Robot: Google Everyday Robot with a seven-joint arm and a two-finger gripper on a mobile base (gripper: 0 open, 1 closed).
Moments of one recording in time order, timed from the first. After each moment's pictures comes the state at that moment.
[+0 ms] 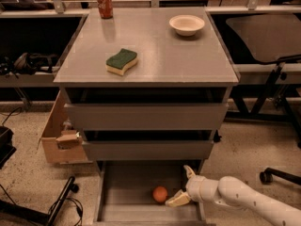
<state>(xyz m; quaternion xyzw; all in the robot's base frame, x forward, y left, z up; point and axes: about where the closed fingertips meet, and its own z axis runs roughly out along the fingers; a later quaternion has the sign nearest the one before) 0.516 -0.118 0.370 -0.43 0.78 0.22 0.40</state>
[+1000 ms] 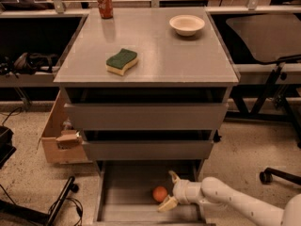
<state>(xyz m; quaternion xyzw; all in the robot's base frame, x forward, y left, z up) 0.523 -0.068 0.279 -0.48 0.75 0.26 0.38</state>
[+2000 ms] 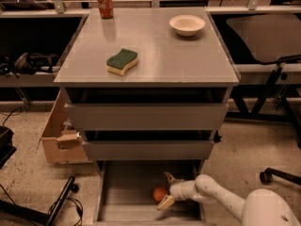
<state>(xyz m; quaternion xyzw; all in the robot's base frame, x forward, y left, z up) 0.560 -0.061 0.176 -0.52 0.71 0.29 0.38</state>
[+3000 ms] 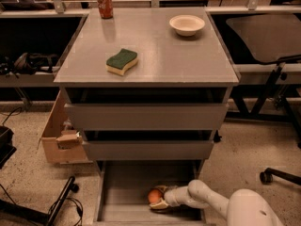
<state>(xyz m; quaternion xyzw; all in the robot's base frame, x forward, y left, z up) 0.544 -0.032 0.122 -0.53 0.71 0.31 0.35</state>
